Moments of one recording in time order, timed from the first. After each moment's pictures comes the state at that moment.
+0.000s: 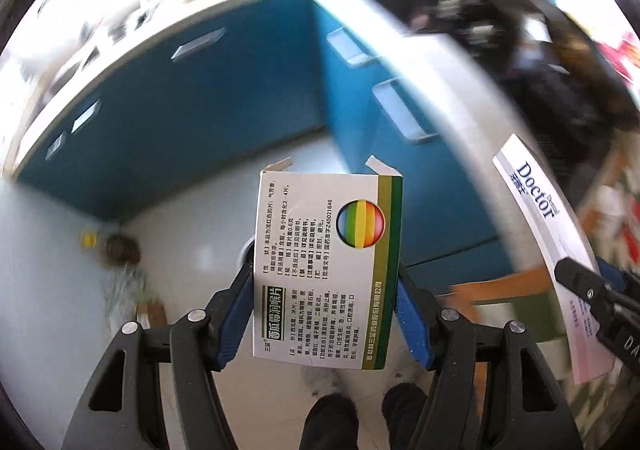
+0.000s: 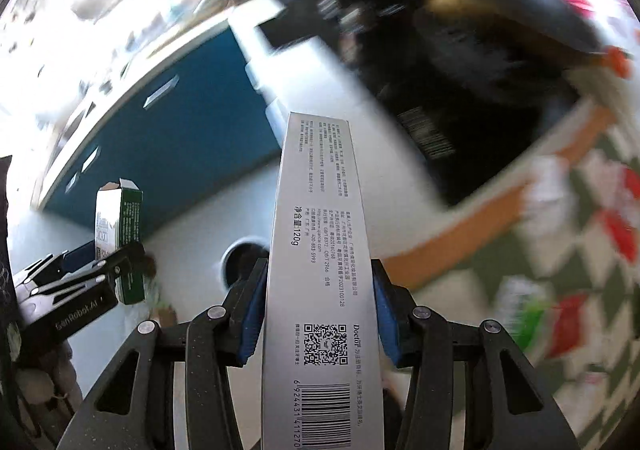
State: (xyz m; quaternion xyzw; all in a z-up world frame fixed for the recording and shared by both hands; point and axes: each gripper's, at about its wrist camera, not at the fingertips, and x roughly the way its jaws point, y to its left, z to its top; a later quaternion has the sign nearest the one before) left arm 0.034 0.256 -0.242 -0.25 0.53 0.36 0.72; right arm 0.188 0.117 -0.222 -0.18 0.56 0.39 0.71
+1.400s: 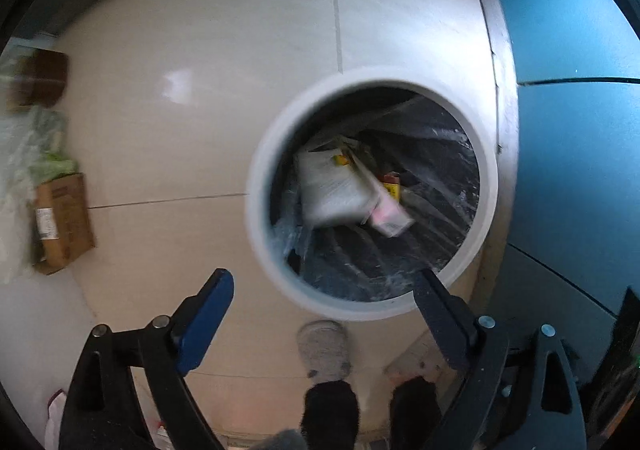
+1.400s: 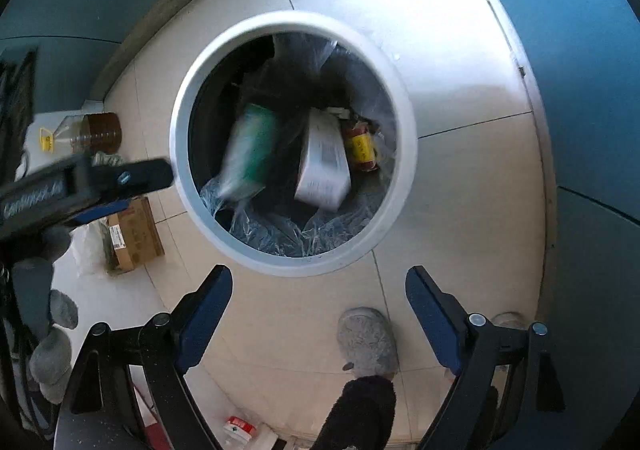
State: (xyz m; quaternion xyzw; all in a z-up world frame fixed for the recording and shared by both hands) left arm -0.102 0.459 -0.731 -0.47 0.63 0.33 0.52; right arm 0.056 0.327 -0.759 -0.29 0.73 0.37 0.50
